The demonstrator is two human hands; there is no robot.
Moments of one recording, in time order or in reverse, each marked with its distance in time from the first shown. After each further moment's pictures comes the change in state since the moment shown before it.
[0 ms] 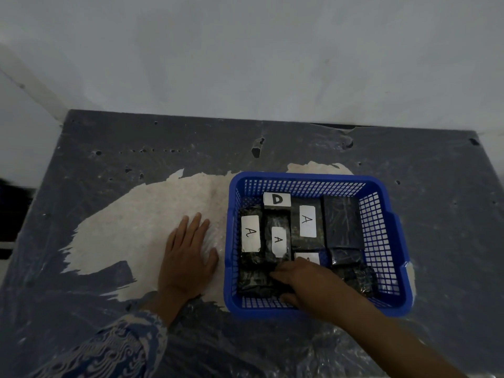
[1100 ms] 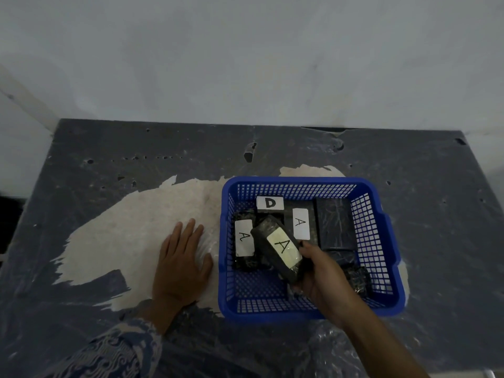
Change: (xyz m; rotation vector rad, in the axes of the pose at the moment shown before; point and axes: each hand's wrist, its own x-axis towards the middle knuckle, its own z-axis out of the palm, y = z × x) left_hand 0.001 -0.002 0.005 0.019 0.005 -0.012; right_hand -0.013 -0.014 -0.019 1.908 0.407 0.432
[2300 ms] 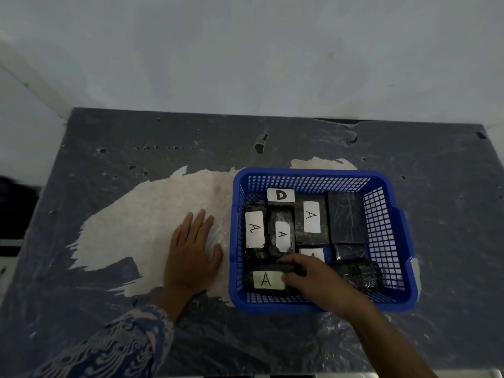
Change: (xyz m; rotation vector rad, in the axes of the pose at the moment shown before) left_hand 0.000 -0.001 -0.001 0.003 -0.014 0.000; right_hand 0.018 0.024 -0.014 -0.923 -0.110 -0.007
